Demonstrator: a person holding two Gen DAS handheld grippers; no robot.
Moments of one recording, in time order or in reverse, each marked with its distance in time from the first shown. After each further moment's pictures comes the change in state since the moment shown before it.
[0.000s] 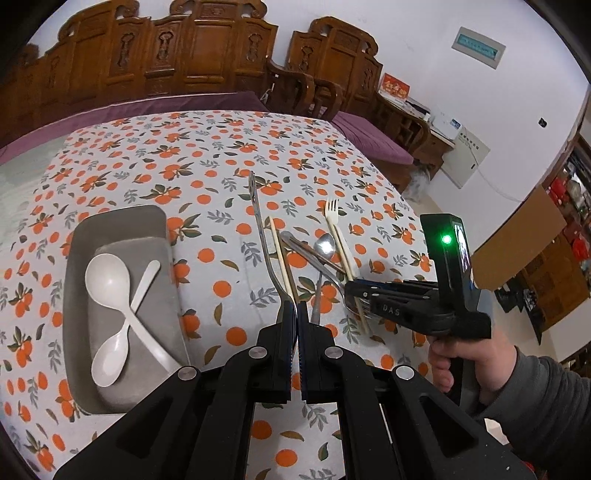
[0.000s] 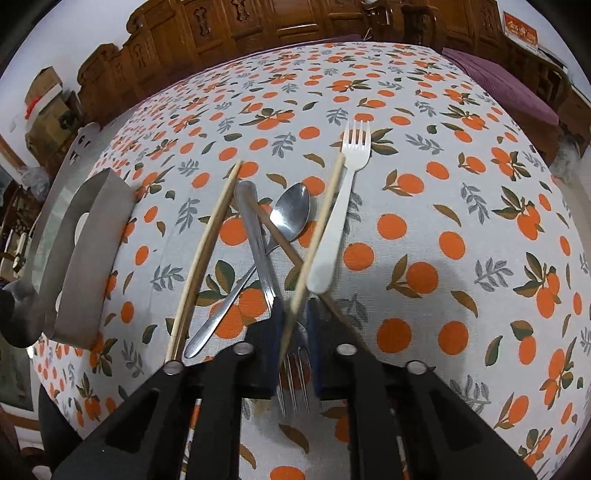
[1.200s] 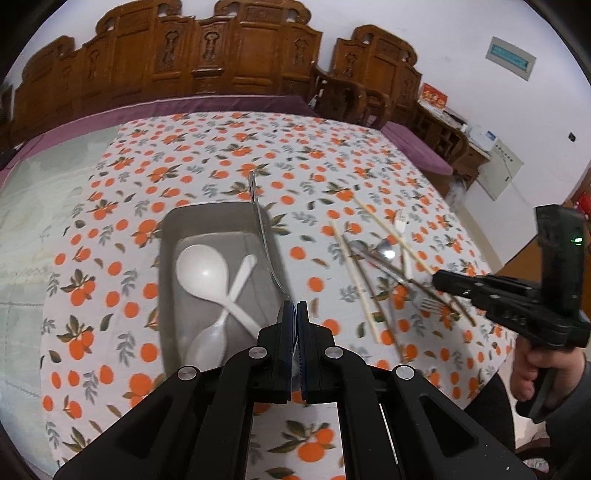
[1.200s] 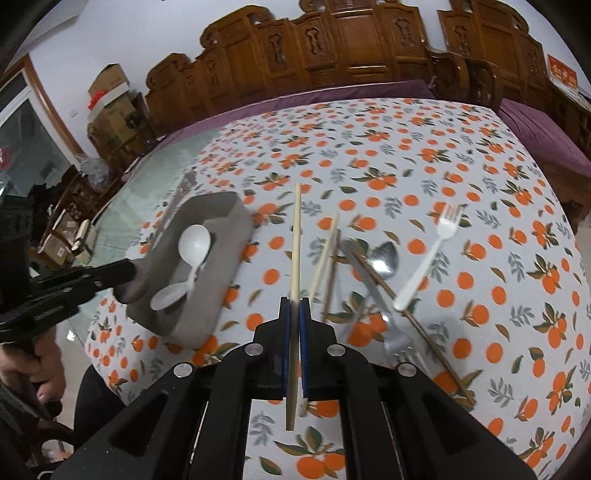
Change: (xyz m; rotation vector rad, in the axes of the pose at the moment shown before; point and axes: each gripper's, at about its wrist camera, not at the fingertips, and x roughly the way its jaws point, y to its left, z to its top) left arm -0.030 0.075 -0.007 -0.056 -0.007 0.138; right arm -0.073 0.085 0.003 -0.149 -0.122 0.187
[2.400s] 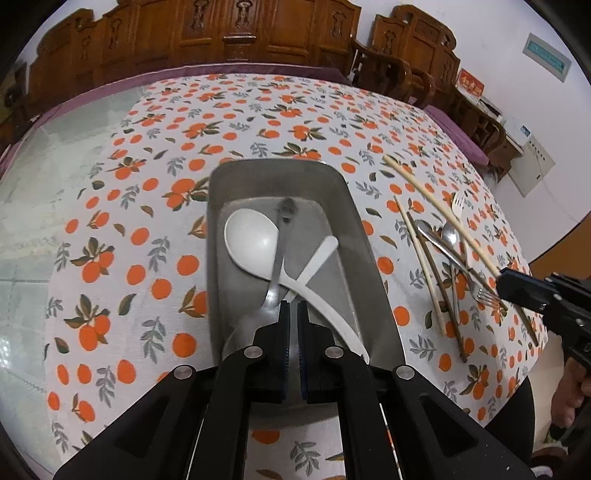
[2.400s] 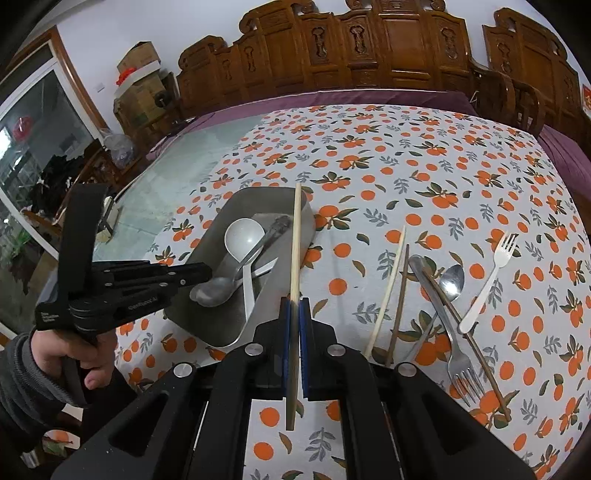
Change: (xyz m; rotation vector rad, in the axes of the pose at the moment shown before) left arm 0.035 0.049 -0.006 -0.064 0.095 0.080; right arm 0.017 0.061 0.010 -0.103 0.031 0.051
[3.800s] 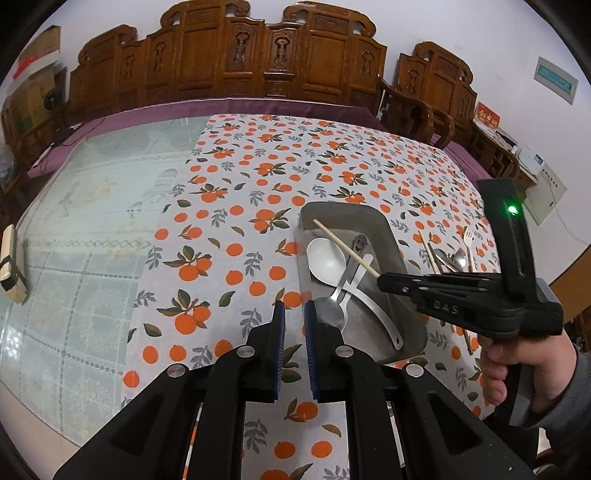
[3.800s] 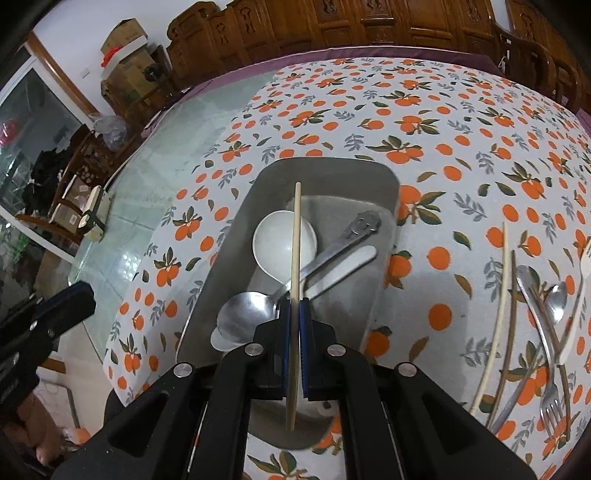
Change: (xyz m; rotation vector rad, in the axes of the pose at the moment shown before) left arm -0.086 0.048 -0.017 -0.042 -0.123 0.091; right arm 0.116 0.056 0.039 0.056 0.164 0.032
